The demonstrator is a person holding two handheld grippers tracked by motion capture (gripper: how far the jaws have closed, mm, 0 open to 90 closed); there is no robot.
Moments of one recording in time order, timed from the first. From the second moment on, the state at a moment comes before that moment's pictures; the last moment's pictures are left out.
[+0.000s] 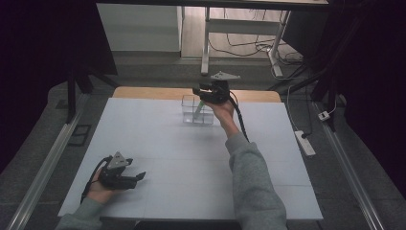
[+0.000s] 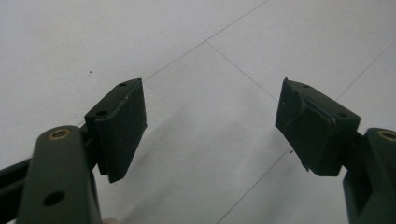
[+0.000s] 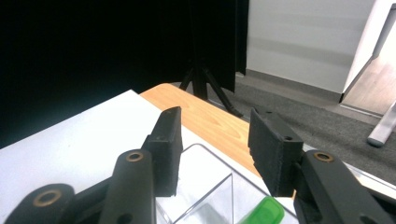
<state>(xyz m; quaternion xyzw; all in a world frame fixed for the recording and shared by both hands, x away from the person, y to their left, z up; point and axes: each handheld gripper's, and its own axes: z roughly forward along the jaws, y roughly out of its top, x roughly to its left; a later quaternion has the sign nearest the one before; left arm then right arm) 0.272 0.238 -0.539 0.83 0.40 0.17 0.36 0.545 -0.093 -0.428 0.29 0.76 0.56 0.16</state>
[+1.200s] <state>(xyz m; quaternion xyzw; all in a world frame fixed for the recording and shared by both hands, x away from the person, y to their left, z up) 0.272 0.237 -0.537 0.82 0.41 0.17 0.36 0.460 -0.170 -0.431 0.27 0.81 0.49 0.14</state>
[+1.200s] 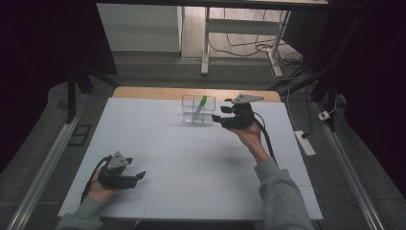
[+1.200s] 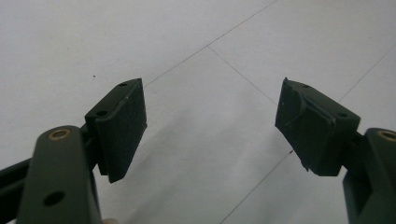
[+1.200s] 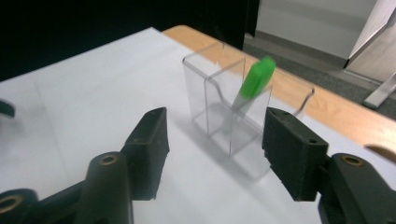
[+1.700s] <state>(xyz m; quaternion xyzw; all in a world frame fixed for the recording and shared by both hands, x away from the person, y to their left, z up) 0.272 0.235 -0.536 0.82 0.40 0.18 0.35 0.396 -0.217 -0.455 0.29 0.82 0.48 0.14</state>
